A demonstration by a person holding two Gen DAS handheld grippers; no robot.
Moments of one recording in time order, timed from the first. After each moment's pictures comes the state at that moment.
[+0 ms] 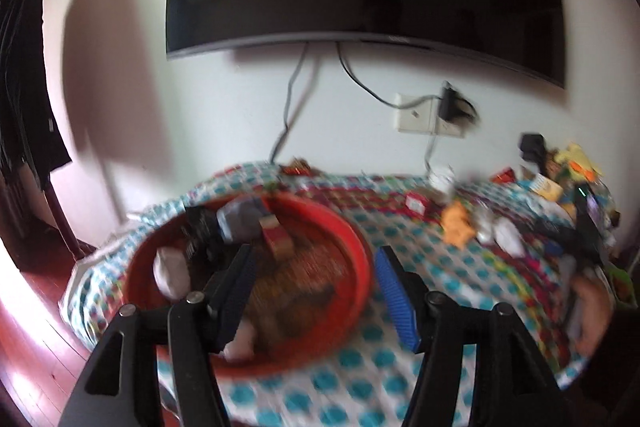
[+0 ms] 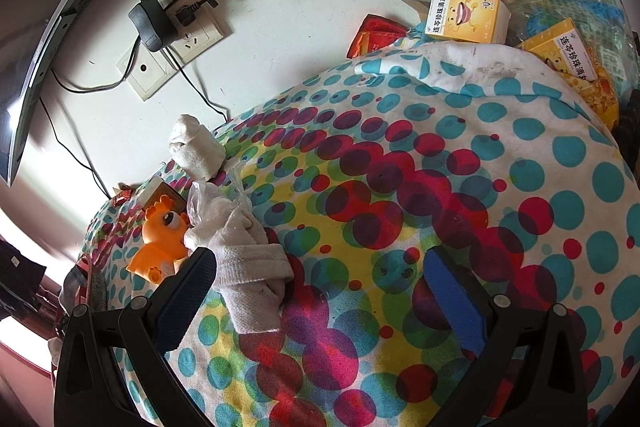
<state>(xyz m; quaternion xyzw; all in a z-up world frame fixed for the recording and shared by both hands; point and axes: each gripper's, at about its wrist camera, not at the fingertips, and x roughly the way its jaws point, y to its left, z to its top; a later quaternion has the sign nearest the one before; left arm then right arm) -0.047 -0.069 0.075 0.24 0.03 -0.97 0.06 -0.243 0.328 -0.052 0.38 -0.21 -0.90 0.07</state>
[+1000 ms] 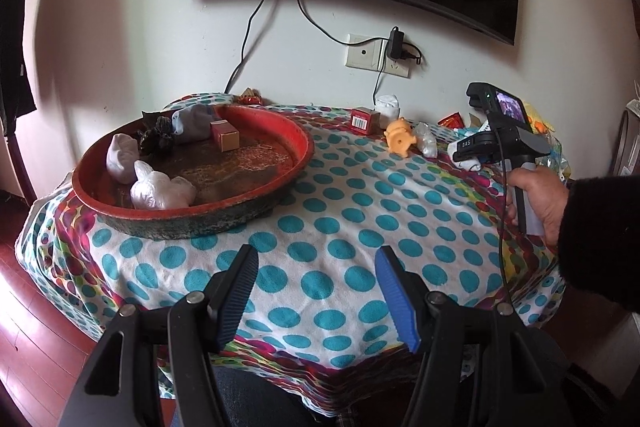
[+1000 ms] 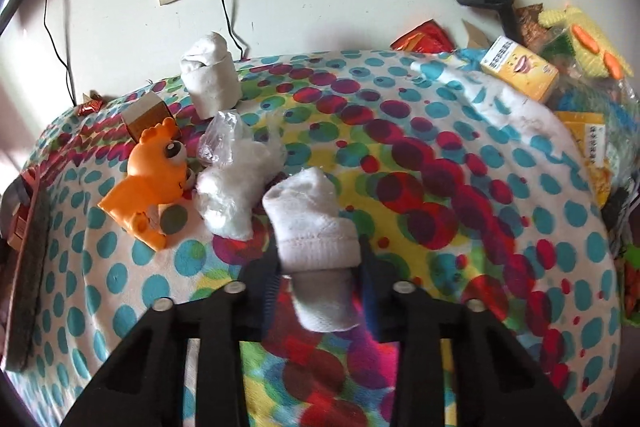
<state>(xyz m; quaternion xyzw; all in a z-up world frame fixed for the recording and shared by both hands) 0.010 -0.045 -0.005 0.28 0.05 -0.96 -0.02 -0.254 0.251 -0.044 0.43 -0.01 -0.90 0.03</state>
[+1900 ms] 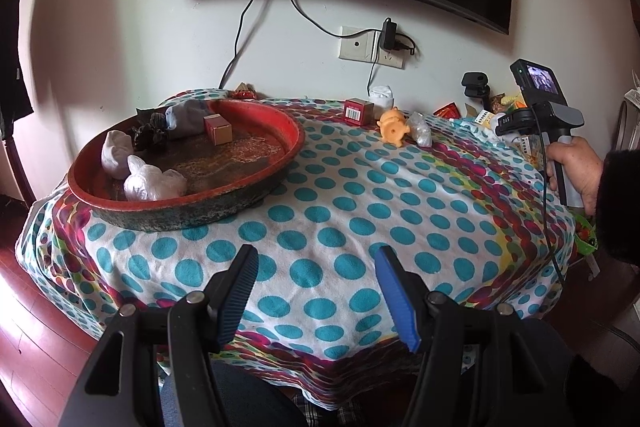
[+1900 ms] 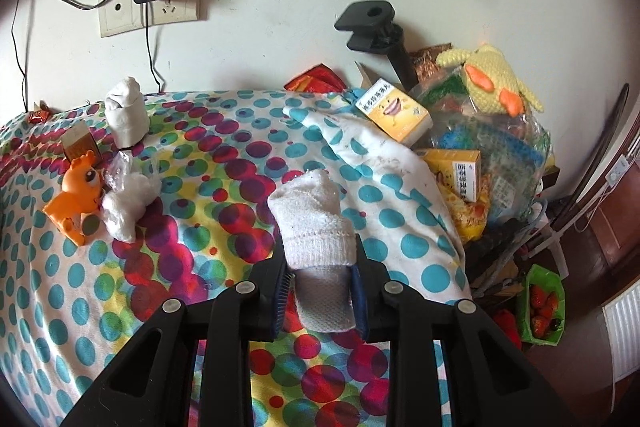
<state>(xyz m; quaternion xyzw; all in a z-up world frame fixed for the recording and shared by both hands) 0.012 -0.035 -0.011 0.29 0.05 -0.96 -0.02 -0.232 0.320 0.007 0.40 0.06 -0.91 -0.07</state>
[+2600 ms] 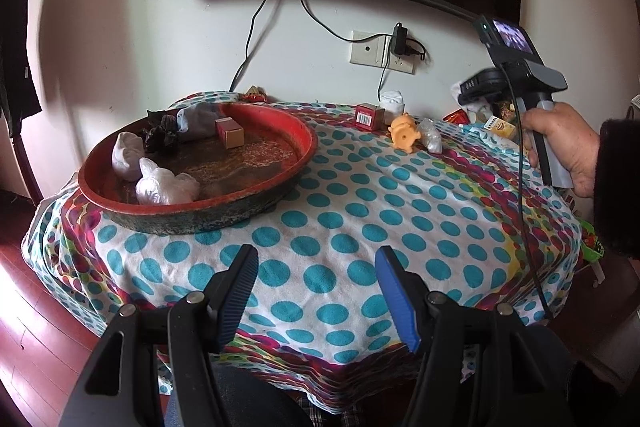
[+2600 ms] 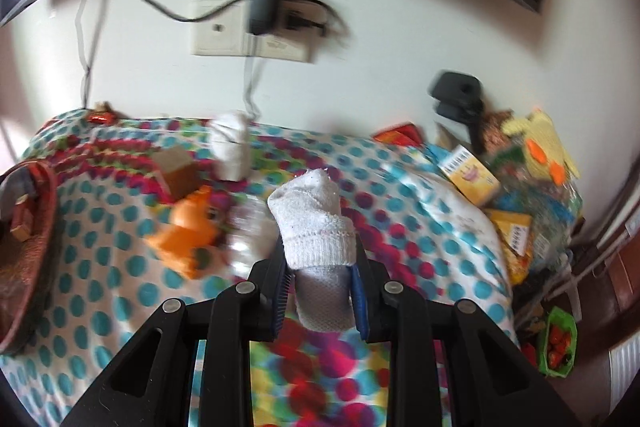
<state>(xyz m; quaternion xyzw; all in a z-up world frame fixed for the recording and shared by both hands) 0.011 -0.041 -0.009 0.29 0.05 -0.96 -0.01 -0.228 0.214 0.046 0.36 0.09 -0.93 0.01</state>
